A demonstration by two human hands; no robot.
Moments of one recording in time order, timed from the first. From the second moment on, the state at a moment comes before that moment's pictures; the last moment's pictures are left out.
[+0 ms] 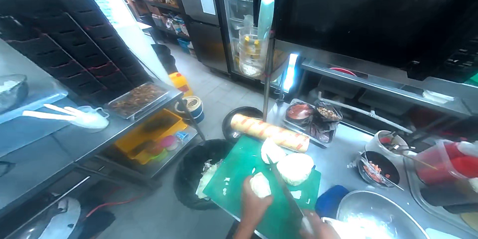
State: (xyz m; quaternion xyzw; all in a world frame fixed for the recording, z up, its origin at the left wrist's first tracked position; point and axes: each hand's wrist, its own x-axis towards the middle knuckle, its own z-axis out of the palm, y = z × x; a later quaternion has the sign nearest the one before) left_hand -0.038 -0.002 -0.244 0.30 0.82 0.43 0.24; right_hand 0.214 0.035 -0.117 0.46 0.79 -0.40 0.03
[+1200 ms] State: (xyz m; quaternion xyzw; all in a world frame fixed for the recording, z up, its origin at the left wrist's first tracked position) left_hand -0.128 -0.027 -0.265 0.29 0.86 0.33 0.26; right_hand 0.132 0.028 -0.114 0.41 0.85 -0.28 0.19
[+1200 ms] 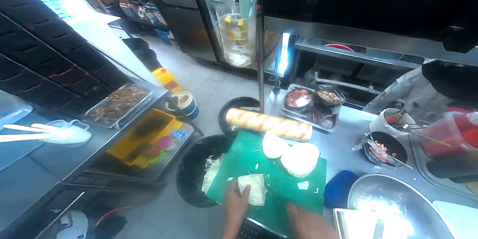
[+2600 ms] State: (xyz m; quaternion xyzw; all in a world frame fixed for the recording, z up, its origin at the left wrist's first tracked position) left_hand -0.180 -0.037 -0.265 0.44 0.78 0.20 0.40; right_hand 0.111 0.053 -0.209 0.55 0.73 -0.34 0.22
